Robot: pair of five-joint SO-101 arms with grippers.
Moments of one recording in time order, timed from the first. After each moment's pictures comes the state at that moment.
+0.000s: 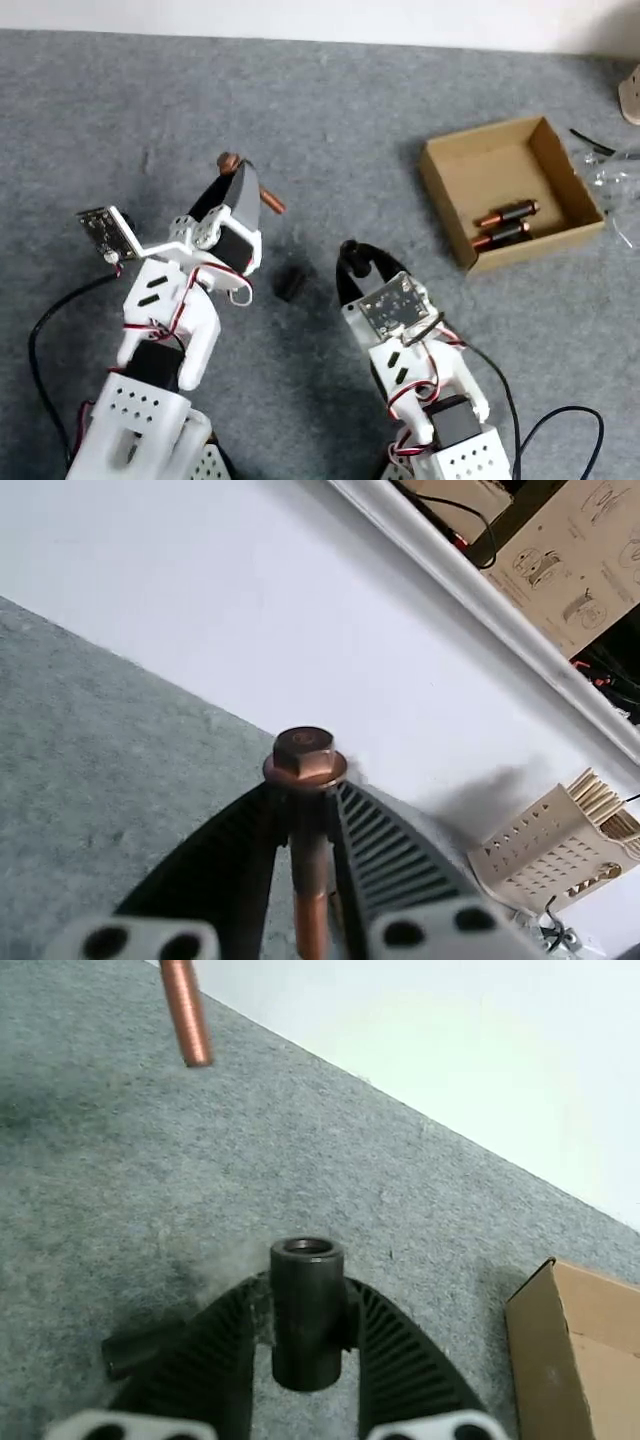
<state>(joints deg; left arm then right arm) 10.7 -71.5 77.4 1.8 43.6 -26.2 -104.0 95.9 28.9 19.8</state>
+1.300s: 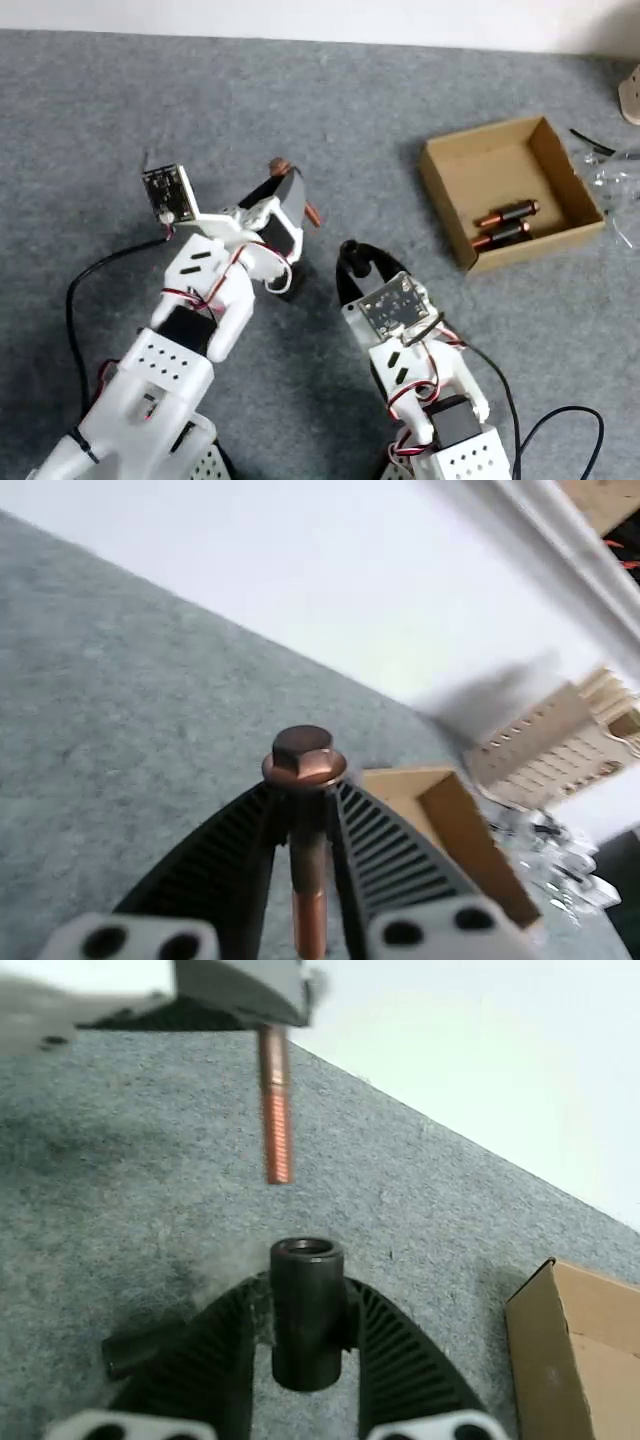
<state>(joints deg) 19.0 -51.6 68.1 0.3 43.6 -26.2 -104.0 95.9 28.9 19.8</state>
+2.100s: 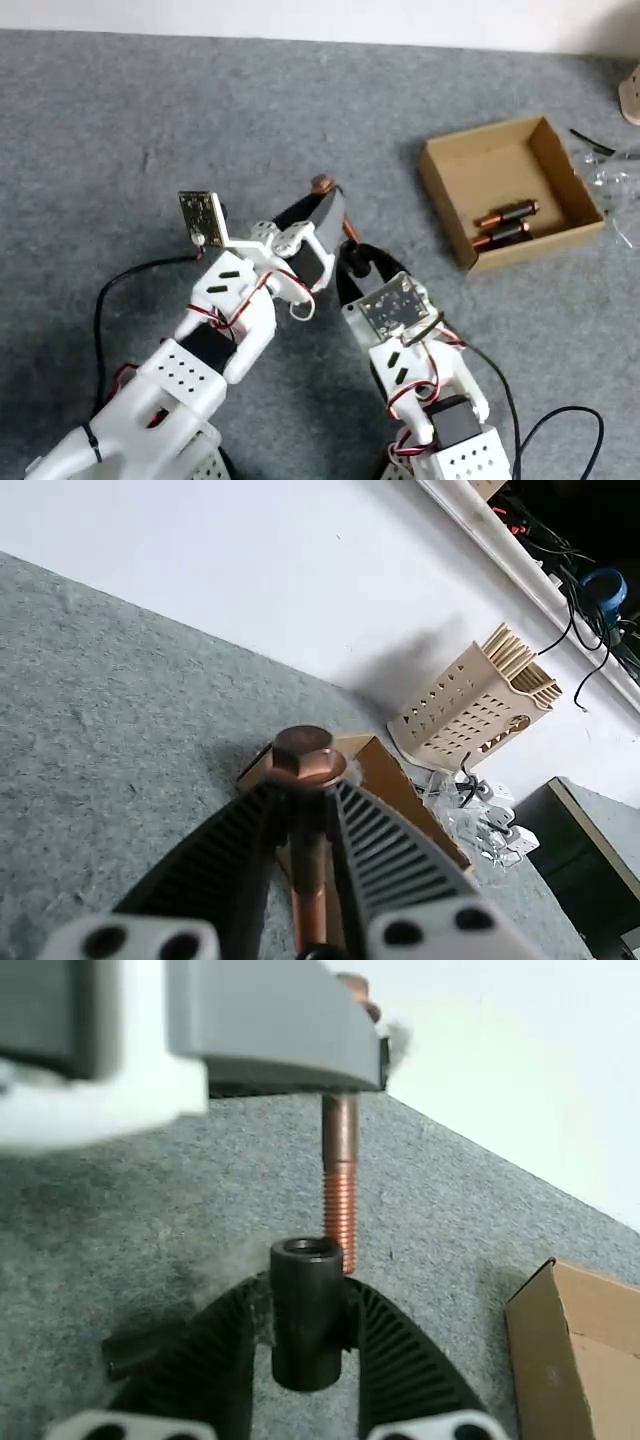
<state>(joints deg) 27.3 -51.0 74.3 -12.0 43.6 -26.2 -104.0 95.9 28.9 19.8</state>
